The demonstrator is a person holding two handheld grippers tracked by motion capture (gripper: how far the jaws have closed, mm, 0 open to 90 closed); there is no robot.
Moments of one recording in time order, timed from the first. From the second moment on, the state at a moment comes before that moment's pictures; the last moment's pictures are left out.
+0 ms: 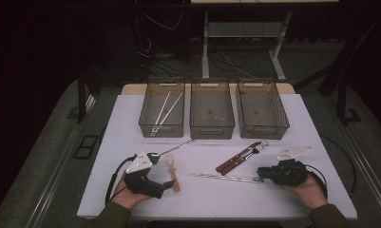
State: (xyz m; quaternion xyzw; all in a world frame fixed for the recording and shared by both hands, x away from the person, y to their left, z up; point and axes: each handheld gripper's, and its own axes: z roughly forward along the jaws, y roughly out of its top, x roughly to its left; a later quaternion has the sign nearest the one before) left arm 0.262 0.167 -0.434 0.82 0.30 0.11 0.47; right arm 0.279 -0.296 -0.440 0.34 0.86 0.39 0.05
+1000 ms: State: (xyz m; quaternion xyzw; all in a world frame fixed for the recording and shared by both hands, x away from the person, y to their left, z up) left arm 0.262 0.166 -0.435 0.82 0.30 0.10 0.47; right arm 0.275 -0.293 -0.446 0.33 0.88 0.34 0.03
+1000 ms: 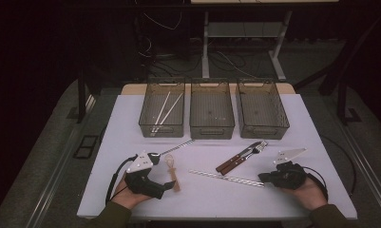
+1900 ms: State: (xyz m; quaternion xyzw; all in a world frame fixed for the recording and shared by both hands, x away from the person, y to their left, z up) left arm 0.262 0.164 -0.435 0.83 0.29 0.09 0.47; right arm 0.265 -0.288 -0.444 0.31 0.89 0.34 0.02
